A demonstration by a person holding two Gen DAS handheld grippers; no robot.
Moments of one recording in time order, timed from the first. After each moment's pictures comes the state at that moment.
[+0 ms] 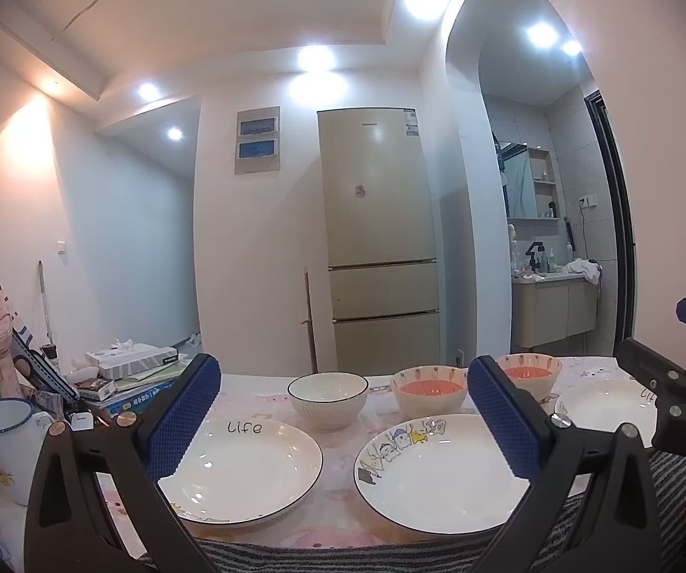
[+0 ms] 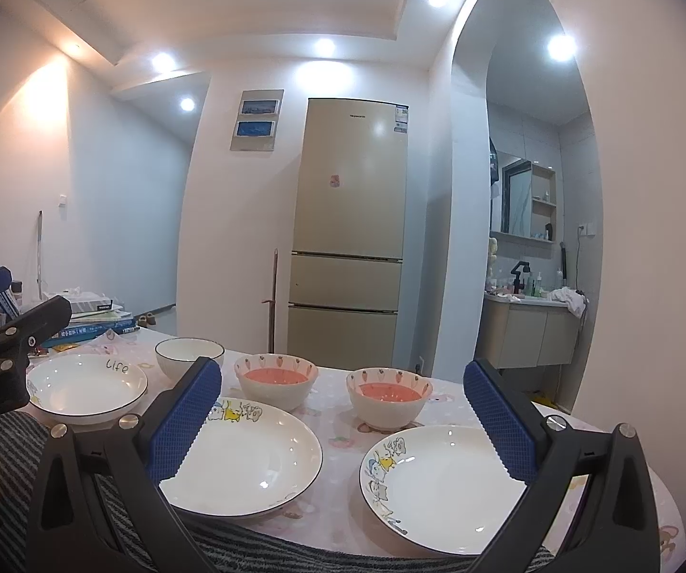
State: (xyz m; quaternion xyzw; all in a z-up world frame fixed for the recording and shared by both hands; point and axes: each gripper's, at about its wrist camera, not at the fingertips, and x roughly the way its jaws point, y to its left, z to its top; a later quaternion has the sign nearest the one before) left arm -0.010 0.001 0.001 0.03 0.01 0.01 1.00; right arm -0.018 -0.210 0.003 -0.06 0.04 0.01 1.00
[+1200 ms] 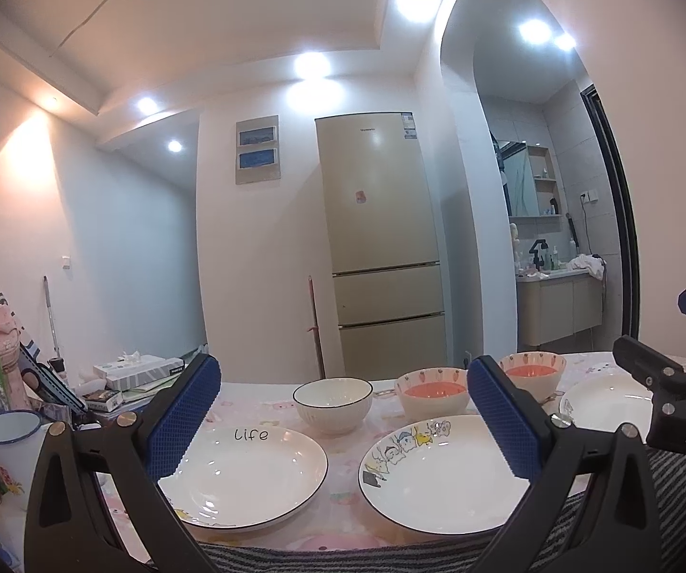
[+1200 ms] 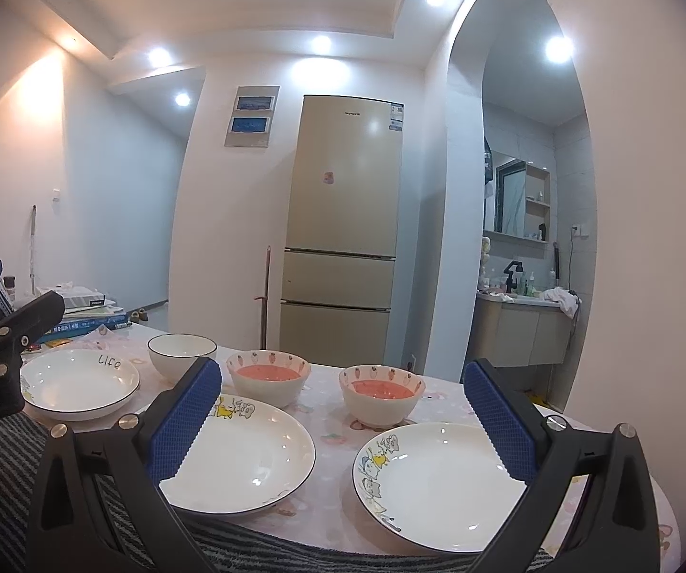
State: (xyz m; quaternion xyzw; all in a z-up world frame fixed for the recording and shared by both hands) left arm -0.009 -0.004 0.000 0.05 0.00 0.01 1.00; right arm -0.020 -0.207 0.001 -0.06 0.04 0.00 1.00
